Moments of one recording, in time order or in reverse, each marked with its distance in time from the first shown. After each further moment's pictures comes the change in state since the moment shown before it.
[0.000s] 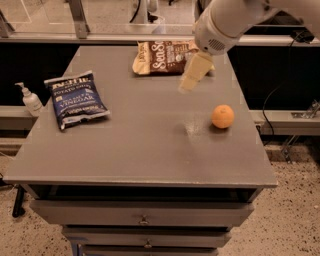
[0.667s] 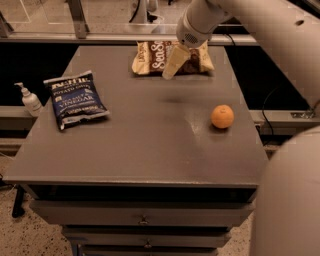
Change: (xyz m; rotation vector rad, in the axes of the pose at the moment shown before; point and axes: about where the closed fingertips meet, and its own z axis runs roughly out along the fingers) arm -0.014 -0.076 0.094 0.016 -0.005 0.093
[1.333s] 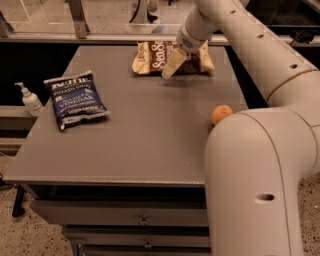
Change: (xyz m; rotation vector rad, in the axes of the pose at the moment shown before) arm 0.028 -0.044 0.074 -0.039 0.026 0.155
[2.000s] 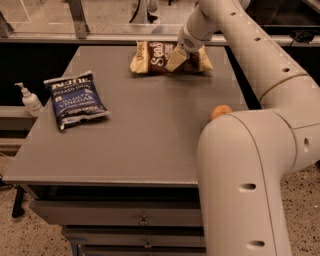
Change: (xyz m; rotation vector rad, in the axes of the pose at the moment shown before) arm 0.001 -0.007 0.010 -0.033 -0.015 0.002
